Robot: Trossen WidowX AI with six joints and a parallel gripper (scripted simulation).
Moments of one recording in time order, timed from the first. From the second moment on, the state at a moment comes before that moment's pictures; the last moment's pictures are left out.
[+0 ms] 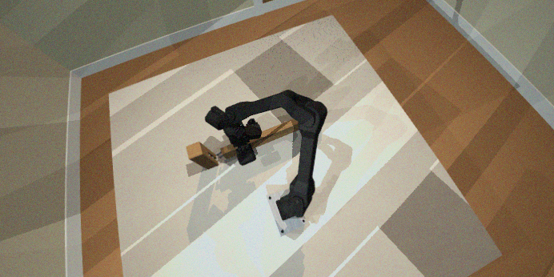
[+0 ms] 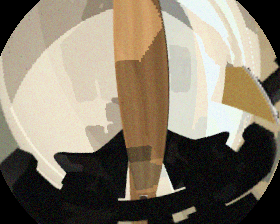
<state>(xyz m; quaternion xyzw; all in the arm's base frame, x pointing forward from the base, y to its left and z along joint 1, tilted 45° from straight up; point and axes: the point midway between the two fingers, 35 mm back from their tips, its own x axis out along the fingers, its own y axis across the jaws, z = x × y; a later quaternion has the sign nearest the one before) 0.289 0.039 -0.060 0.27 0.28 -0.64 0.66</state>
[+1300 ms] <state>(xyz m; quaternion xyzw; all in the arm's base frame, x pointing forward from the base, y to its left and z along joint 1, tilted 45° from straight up) 0.289 0.044 -0.055 0.27 0.28 -0.64 0.66</state>
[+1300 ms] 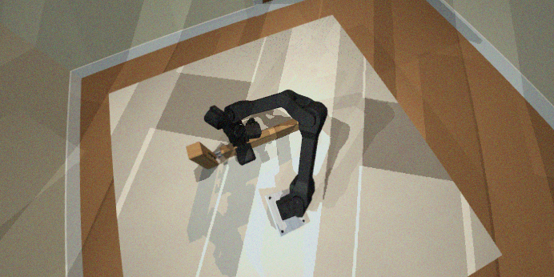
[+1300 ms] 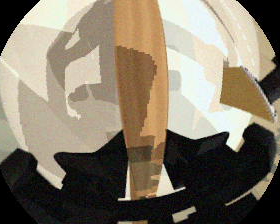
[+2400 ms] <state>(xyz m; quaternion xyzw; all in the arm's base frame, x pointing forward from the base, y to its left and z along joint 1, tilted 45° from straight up) 0.289 0.047 -0.051 0.27 0.28 -0.64 0.66</state>
